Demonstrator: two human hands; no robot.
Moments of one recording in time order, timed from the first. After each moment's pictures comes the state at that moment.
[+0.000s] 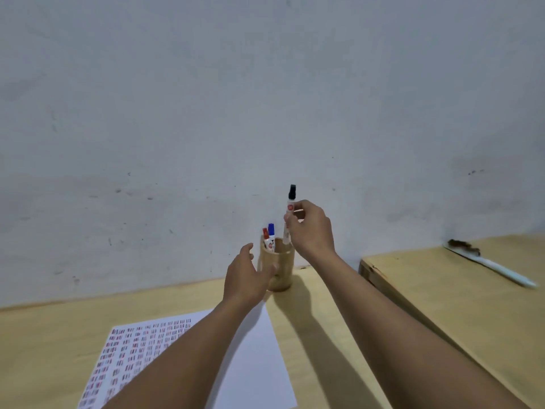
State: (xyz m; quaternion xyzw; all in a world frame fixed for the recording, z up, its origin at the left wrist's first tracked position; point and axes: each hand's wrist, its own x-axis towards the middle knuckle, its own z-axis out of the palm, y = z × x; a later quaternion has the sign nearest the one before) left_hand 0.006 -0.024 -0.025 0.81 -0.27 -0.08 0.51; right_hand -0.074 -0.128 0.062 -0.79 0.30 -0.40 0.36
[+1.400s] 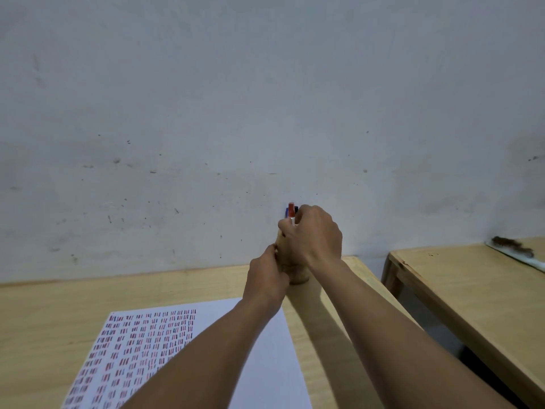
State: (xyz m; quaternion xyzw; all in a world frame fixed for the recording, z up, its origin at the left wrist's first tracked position) left_hand 0.026 -0.060 -0.077 0.79 -0.28 -0.10 0.54; right_hand -0.026 -0.137 0.010 -0.86 0.33 -0.34 0.18
